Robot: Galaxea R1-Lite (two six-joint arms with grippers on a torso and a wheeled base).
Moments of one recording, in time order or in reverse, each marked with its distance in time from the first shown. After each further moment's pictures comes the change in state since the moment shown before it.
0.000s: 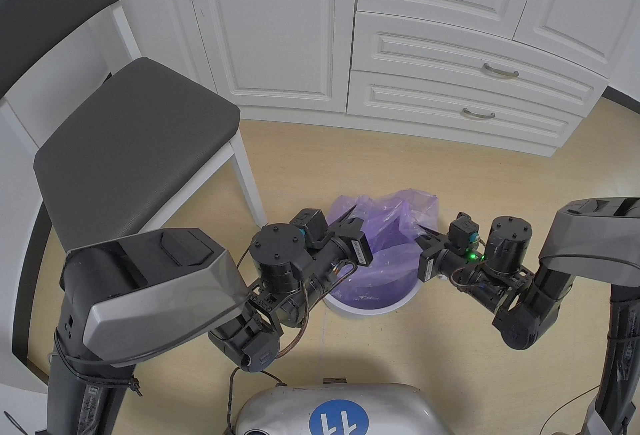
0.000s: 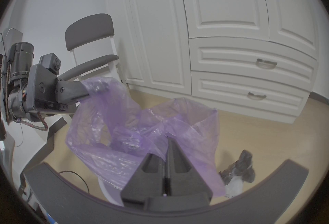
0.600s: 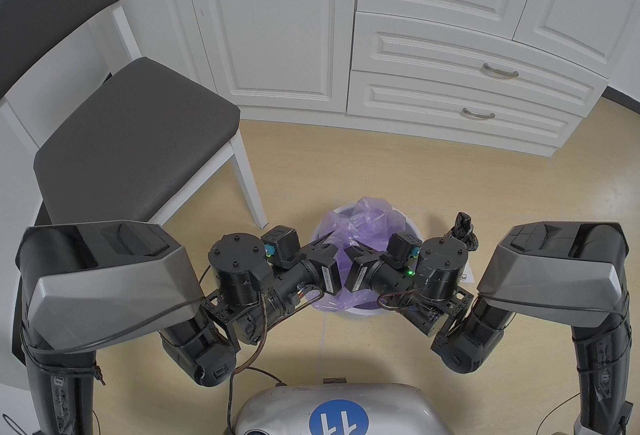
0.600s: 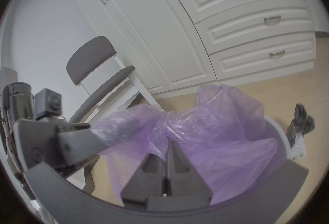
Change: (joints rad) left arm 0.046 -0.136 0.282 -0.002 -0.115 0.080; right arm 0.247 0.132 -0.201 0.000 -0.129 0.406
